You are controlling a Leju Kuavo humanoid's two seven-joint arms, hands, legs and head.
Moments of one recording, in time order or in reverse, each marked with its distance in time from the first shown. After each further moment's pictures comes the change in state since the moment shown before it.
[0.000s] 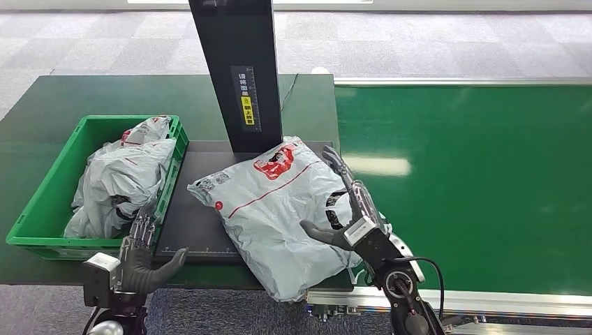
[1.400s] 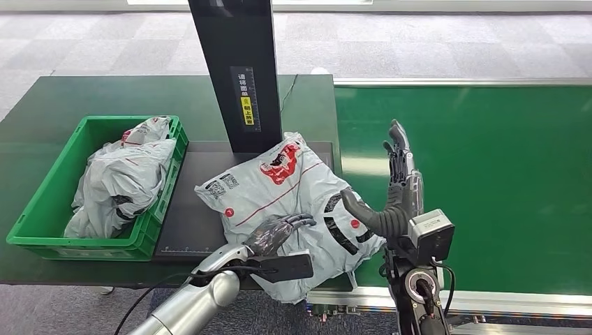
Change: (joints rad) left arm -0.547 -0.018 -0.709 0.594 -0.614 0.012 0.314; right arm 0.048 0.083 -0.152 -0.134 -0.122 -0.096 -0.024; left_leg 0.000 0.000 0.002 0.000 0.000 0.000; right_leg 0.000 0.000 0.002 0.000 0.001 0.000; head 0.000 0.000
